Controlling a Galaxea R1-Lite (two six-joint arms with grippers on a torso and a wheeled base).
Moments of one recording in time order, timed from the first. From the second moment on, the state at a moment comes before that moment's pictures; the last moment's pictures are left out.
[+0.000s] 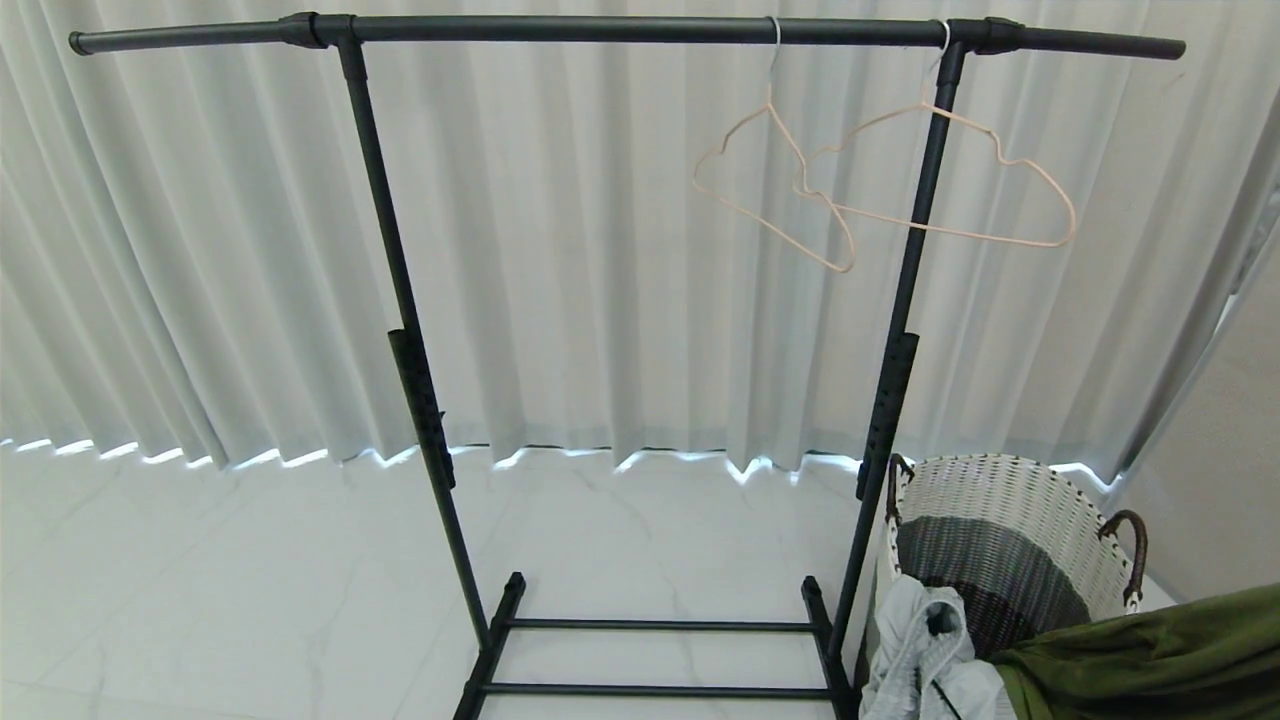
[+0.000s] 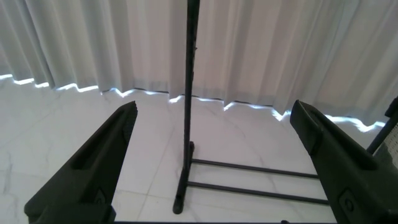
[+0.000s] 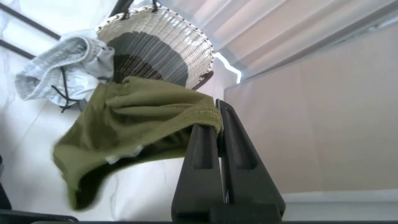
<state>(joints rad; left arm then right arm) 0.00 0.00 0.00 -0.01 0.05 -0.01 0.05 0.69 -0.87 0.56 -0.09 -0.64</state>
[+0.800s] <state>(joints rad) 0.00 0.00 0.00 -0.01 0.04 0.02 0.22 0.80 -0.85 0.55 -0.09 -0.63</state>
